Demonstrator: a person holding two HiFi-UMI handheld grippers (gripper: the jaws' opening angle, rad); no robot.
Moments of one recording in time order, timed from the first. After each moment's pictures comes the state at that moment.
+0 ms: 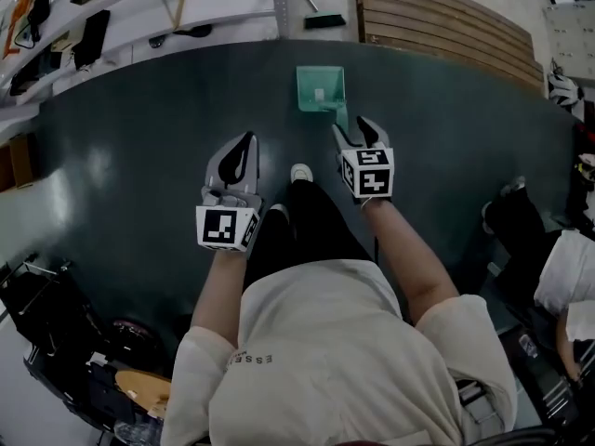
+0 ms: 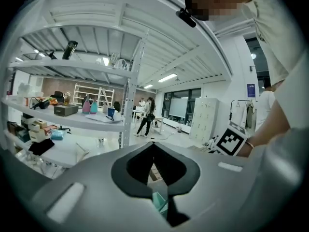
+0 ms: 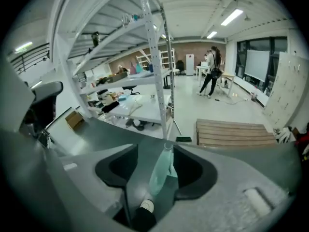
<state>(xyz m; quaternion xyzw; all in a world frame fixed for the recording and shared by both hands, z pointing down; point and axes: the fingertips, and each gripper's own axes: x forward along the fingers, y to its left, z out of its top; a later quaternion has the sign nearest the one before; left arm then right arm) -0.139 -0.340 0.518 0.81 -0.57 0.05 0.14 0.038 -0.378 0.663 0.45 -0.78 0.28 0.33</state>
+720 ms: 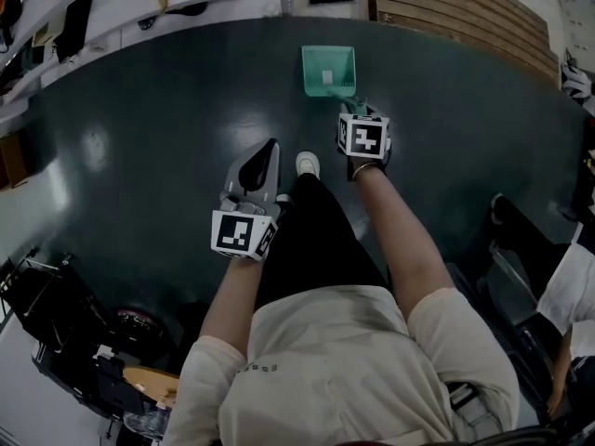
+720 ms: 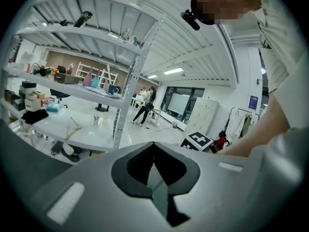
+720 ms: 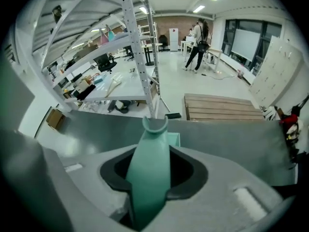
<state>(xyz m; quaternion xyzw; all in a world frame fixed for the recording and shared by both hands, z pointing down) -0.122 -0.349 0.608 0.80 -0.54 0.04 0.25 0.041 -0.417 0.804 0.49 -0.67 0.37 0.42</state>
